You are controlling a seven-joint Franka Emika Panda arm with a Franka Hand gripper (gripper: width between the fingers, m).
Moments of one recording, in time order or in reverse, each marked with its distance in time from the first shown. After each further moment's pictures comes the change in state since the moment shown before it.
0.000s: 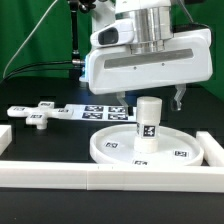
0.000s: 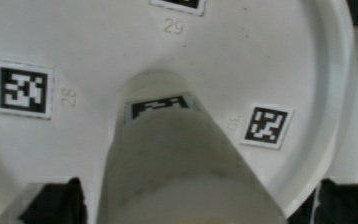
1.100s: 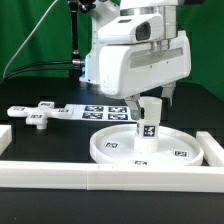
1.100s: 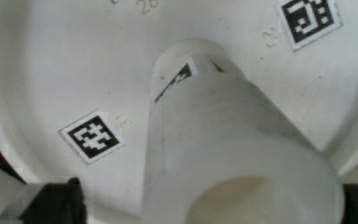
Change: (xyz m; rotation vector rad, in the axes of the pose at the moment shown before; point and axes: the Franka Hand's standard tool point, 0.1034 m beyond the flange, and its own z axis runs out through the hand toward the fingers) arm 0.010 0.002 -0.002 -0.038 -0.041 -0.747
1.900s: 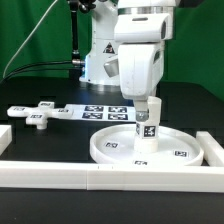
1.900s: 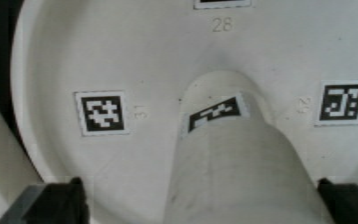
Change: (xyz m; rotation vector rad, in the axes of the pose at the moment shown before) arm -0.006 0.008 0.000 -0.023 -0.036 -0.444
